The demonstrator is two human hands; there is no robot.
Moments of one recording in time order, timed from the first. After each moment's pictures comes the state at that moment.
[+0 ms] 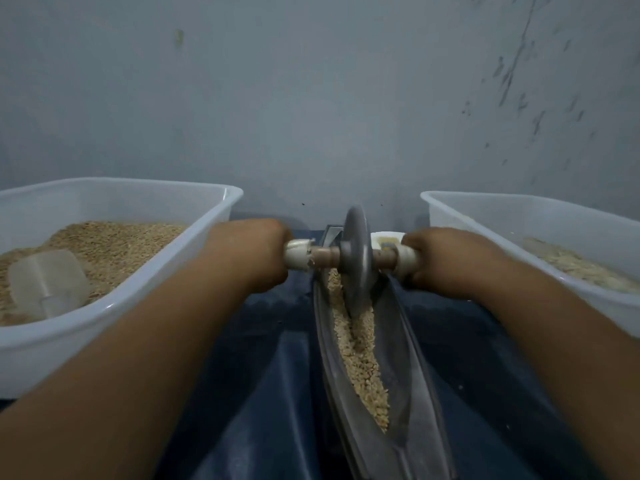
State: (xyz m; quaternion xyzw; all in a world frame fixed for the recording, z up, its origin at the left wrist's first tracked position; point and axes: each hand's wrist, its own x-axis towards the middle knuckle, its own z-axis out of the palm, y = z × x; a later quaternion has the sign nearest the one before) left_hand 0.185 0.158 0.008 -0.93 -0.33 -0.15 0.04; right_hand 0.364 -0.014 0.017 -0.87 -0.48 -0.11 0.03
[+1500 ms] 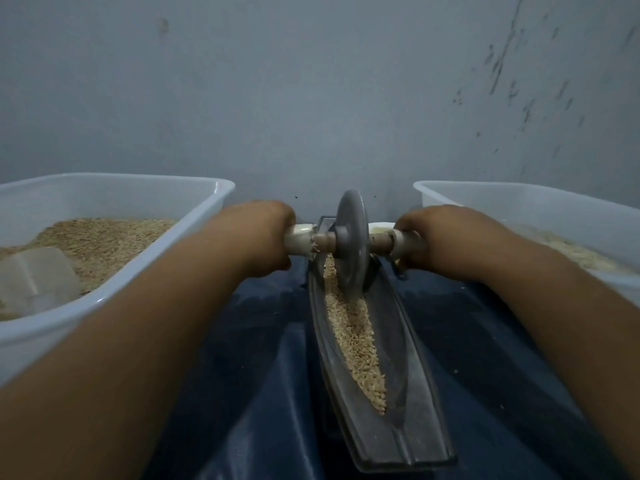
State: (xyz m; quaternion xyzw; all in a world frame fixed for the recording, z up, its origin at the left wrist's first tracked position) left_hand 0.186 0.145 0.024 -0.95 -0.29 -0.12 0.02; right_hand 0.361 -0.021 0.027 -0.85 -0.51 -0.13 0.05
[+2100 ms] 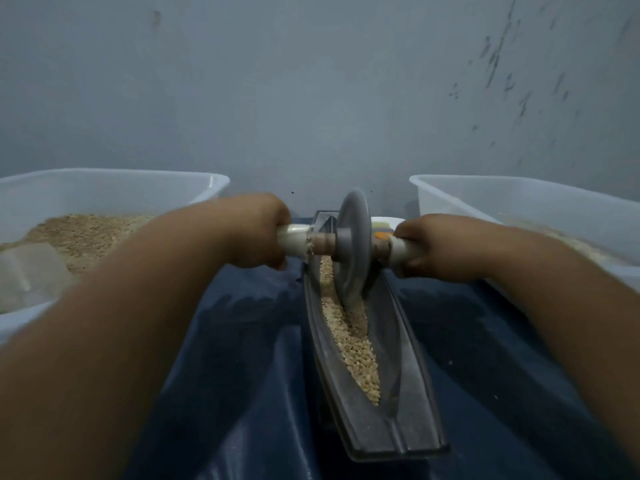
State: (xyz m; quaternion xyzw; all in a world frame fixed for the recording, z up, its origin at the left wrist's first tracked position) left_hand 0.177 0.136 0.038 -0.96 -0.28 -0.05 -0.03; right_hand 0.356 -0.030 0.025 -0.85 -0.53 -0.03 0.02
